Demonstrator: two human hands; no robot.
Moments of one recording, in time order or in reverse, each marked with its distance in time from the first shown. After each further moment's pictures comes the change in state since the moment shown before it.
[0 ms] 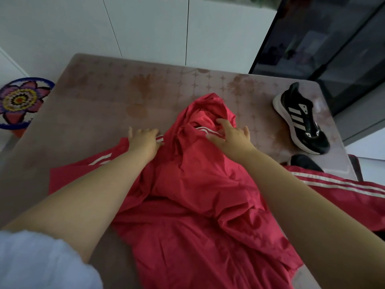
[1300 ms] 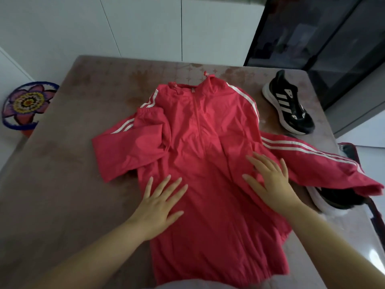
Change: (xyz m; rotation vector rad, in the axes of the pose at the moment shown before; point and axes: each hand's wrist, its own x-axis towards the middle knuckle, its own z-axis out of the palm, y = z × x) left_hand -0.207 0.002 0.059 0.205 0.018 0.623; right_hand -0.170 0.095 0.004 0.002 0.093 -0.068
